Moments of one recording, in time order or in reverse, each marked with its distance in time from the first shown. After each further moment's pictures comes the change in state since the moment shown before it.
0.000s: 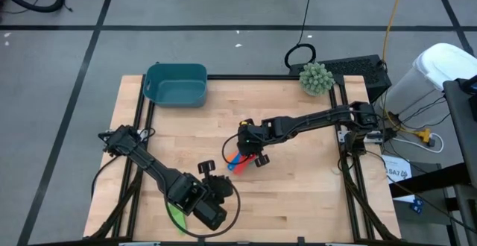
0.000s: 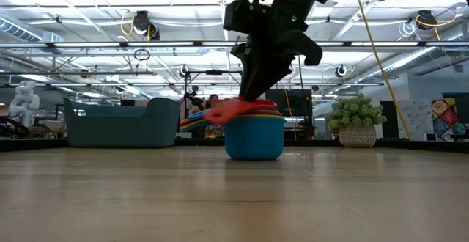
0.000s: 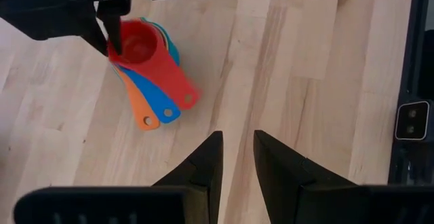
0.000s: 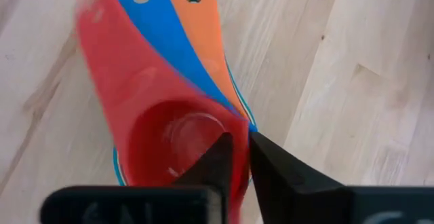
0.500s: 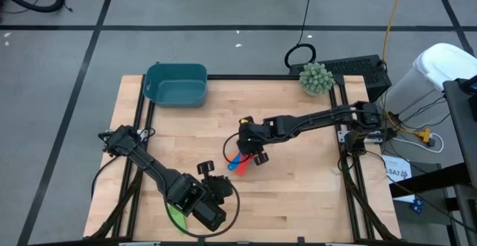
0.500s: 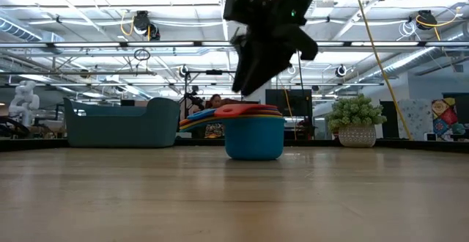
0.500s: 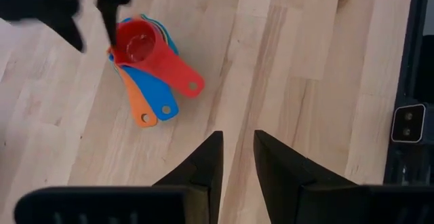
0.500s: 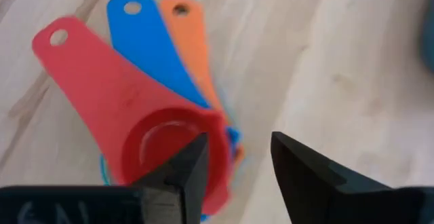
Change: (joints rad) left arm -0.007 0.000 0.000 -0.002 0.001 -0.028; right arm 0.000 -0.029 0.000 0.023 0.039 -0.031
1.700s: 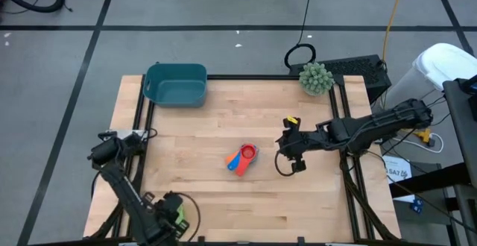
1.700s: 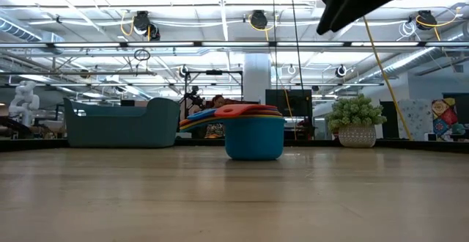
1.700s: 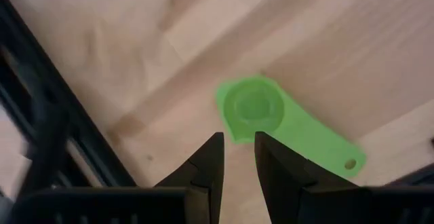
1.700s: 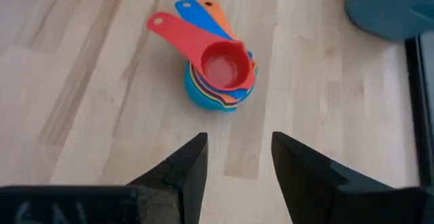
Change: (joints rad) left arm -0.326 0.013 -0.324 -0.226 0.373 -1.119; right arm 0.193 -0.582 -0.311 -0.160 0.149 0.341
